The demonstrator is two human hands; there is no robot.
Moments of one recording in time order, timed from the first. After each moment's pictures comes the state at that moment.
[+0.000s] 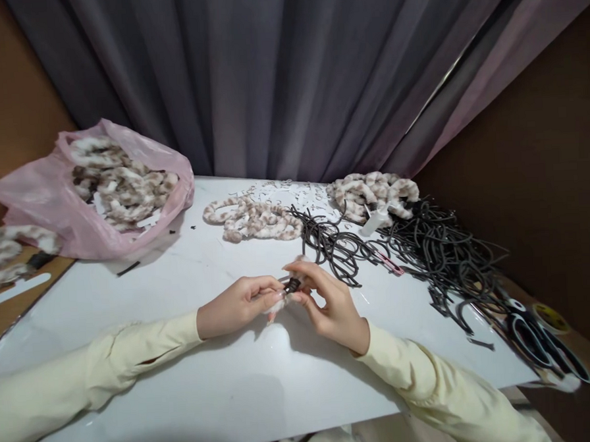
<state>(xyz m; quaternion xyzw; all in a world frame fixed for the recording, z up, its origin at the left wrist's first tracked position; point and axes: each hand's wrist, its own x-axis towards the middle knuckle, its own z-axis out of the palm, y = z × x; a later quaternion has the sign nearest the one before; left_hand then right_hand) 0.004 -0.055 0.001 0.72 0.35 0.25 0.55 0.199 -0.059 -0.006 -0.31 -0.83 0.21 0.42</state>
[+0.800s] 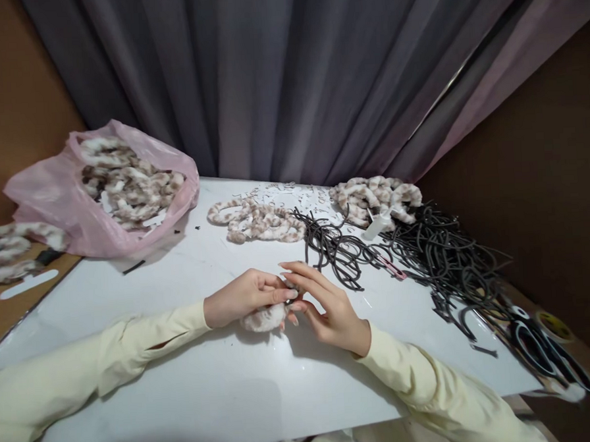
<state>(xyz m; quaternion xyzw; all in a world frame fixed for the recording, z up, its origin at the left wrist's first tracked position) 0.010 -0.045 0.009 0.60 0.34 0.23 0.69 0.199 -0.055 -0.009 -0.22 -0.87 0.18 0.40</state>
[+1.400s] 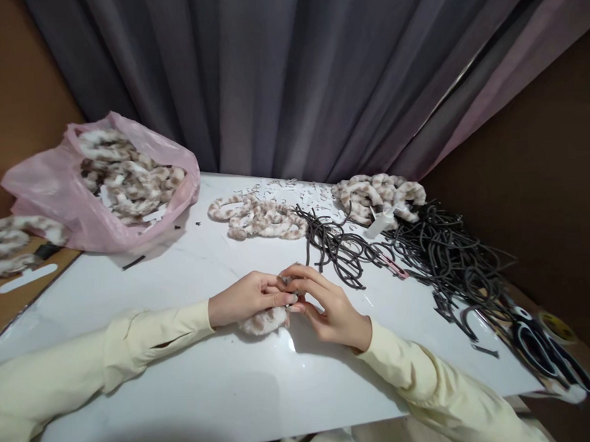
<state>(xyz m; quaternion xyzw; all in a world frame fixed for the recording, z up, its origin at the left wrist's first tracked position) 0.012 -0.045 -0.002 0.62 0.37 0.22 0.66 0.198 -0.050 -0.008 -0.18 -0.88 0.25 0.38</state>
